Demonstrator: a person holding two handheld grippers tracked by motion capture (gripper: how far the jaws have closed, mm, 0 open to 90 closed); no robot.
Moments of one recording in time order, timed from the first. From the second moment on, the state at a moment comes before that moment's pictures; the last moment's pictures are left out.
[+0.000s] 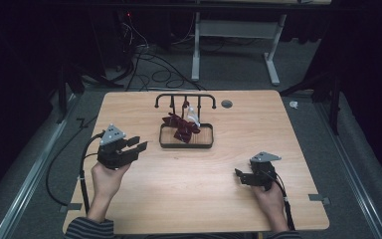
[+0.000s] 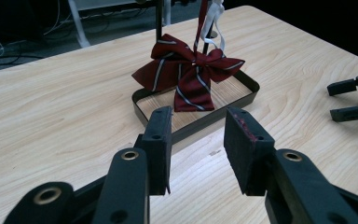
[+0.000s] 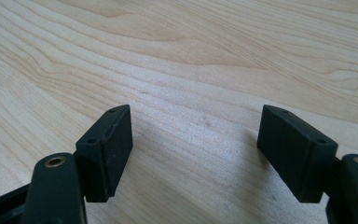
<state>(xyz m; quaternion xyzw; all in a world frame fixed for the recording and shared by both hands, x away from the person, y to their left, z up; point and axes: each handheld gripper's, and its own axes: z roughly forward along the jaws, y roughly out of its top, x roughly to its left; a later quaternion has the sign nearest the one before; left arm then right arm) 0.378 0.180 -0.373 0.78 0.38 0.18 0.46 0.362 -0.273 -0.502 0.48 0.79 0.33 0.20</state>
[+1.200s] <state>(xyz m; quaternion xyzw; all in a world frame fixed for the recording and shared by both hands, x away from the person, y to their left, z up) 0.355 0.191 -0.408 0.77 0.41 0.17 0.46 0.362 -0.272 -0.502 0.48 0.79 0.33 0.21</state>
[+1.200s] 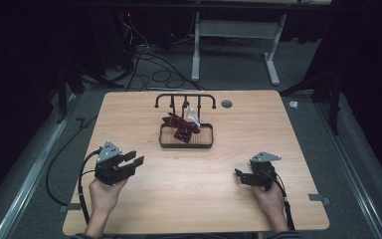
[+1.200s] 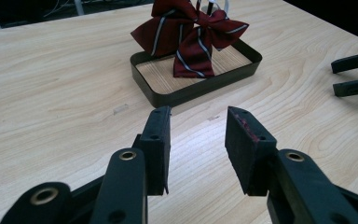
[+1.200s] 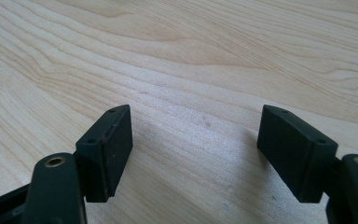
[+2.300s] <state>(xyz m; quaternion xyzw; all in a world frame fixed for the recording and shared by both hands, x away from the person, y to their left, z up) 0.346 0.192 -0.452 0.77 0.44 0.15 0.44 0.362 -0.272 -0.502 0.48 0.79 0.33 0.21</state>
